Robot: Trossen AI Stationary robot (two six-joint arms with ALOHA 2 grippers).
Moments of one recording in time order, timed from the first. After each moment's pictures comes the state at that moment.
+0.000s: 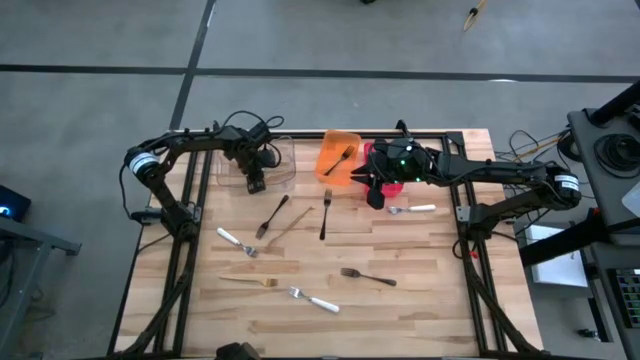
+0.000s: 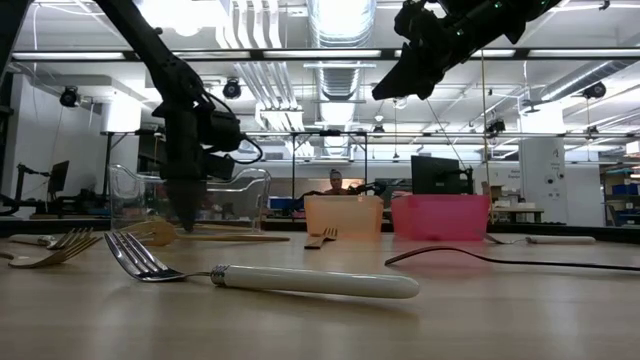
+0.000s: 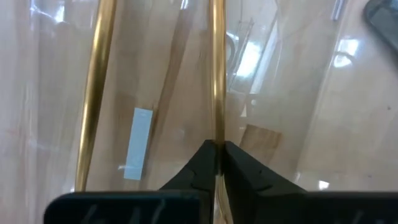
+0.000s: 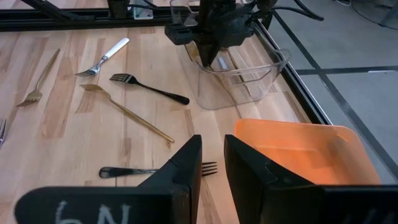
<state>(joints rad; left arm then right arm) 0.79 1.71 0.95 -0.70 0.13 0.48 -0.28 1.27 0.92 -0.15 -0.09 -0.11</state>
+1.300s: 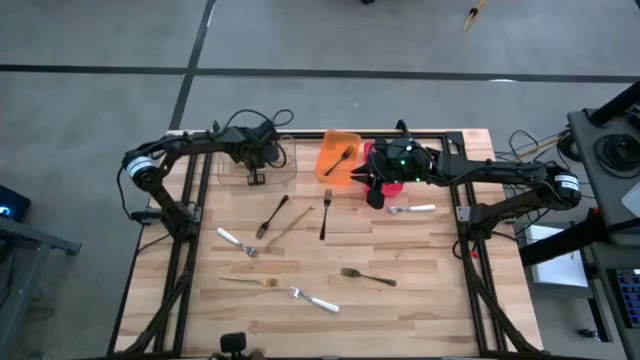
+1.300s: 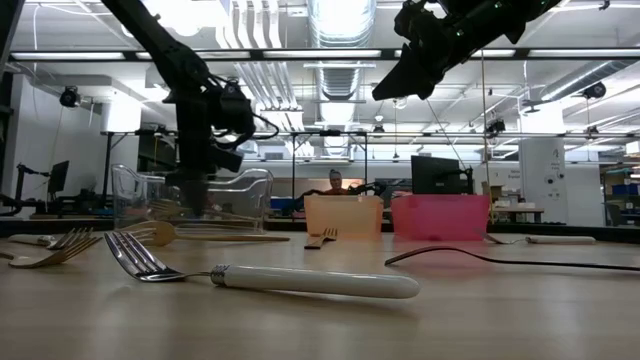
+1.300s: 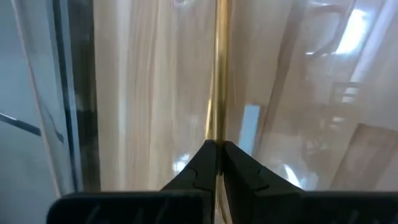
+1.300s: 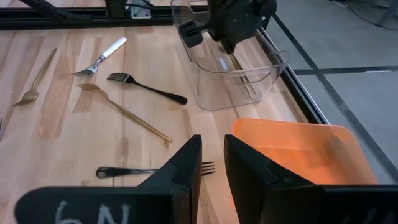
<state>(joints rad) 0.71 1.67 0.99 -0.63 -0.27 0.60 -0.28 1.27 0.92 -0.15 -0.08 -0.12</state>
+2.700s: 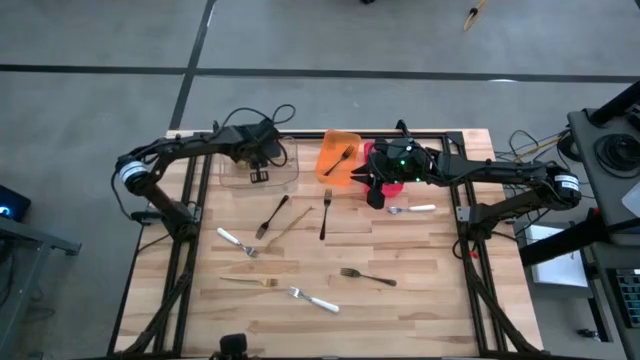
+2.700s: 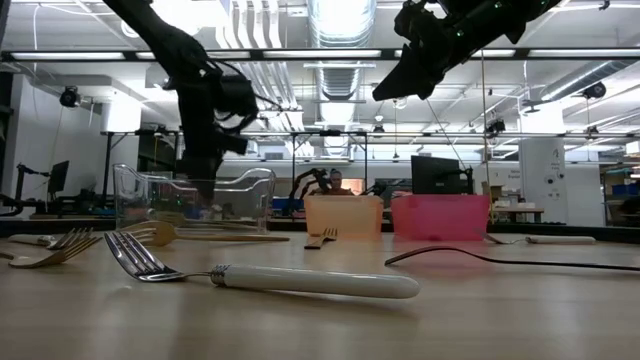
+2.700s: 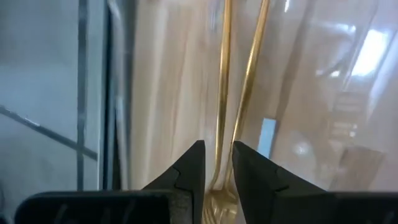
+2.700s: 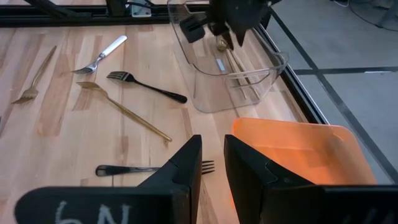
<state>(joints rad) 0.67 1.60 1.01 -0.63 -0.29 0.56 -0.28 1.27 0.92 -0.15 -0.08 -0.12</state>
